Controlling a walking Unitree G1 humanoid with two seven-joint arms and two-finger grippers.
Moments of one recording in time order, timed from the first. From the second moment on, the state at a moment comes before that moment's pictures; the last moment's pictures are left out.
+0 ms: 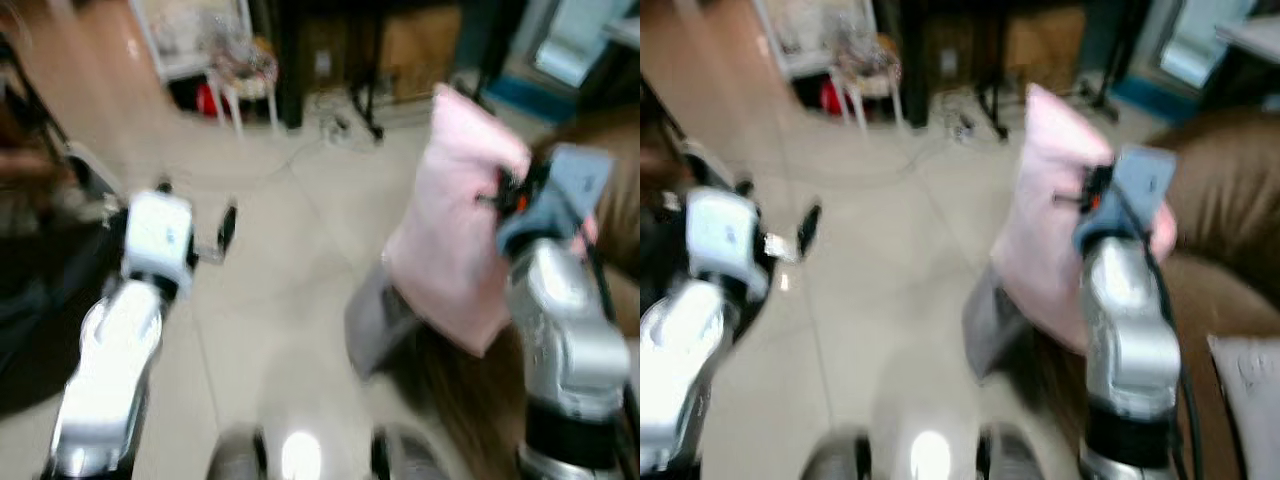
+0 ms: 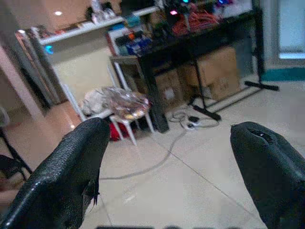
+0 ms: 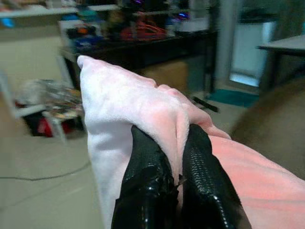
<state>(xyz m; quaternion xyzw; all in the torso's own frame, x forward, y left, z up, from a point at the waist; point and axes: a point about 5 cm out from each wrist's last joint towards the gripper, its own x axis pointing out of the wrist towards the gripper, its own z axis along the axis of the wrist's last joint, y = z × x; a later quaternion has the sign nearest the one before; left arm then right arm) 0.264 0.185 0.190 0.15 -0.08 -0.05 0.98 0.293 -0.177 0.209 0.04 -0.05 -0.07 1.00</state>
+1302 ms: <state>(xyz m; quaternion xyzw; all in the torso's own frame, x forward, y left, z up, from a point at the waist) 0.262 0.186 0.165 0.16 -0.03 -0.05 0.99 0.291 -0.149 0.179 0.08 0.02 0.01 1.00</state>
